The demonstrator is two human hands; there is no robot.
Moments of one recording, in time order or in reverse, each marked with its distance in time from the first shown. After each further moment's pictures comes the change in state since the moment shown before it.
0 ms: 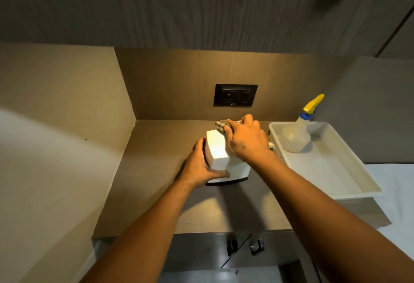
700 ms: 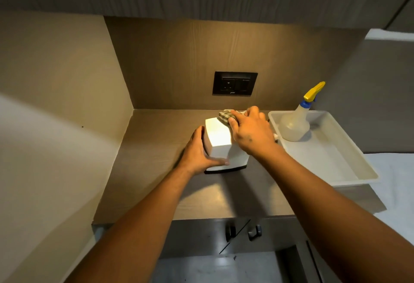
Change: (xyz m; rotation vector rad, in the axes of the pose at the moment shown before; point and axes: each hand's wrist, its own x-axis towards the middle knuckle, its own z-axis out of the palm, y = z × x) left_hand 0.002 0.003 0.000 -0.009 0.003 -0.022; right_hand -0.012 0.017 0.004 0.034 0.026 0.016
